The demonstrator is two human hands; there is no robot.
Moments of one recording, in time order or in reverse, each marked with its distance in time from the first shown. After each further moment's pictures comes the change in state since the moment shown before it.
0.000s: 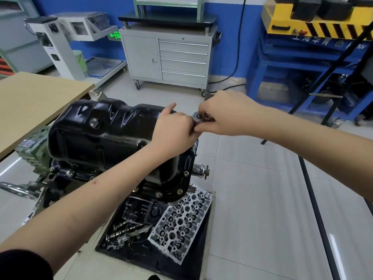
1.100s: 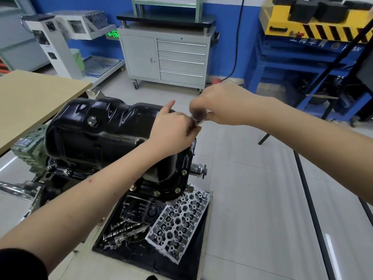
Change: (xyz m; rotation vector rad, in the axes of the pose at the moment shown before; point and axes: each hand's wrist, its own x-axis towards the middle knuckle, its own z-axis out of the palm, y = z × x) left_hand -0.001 0.000 -0.004 -0.018 -0.020 0.017; right_hand 0.012 0.018 -0.001 -0.076 -0.013 -0.190
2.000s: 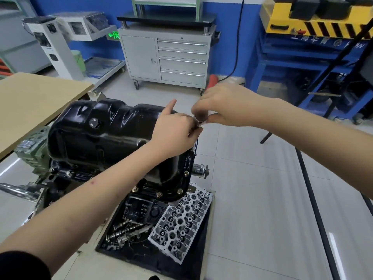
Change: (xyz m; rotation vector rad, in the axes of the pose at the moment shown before) left_hand 0.001 -0.001 0.001 0.060 -0.019 0.024; right_hand -0.007 0.004 0.001 0.013 0.030 -0.079
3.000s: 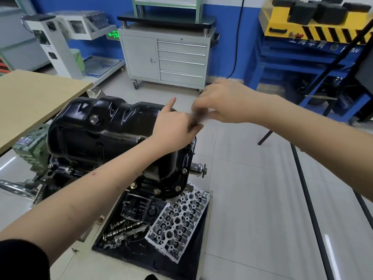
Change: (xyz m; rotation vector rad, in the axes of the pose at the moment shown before) left_hand 0.002 0.002 -0.004 -0.027 -0.010 -0.034; right_hand 0.004 -0.006 -0.004 -0.052 -0.012 -0.002
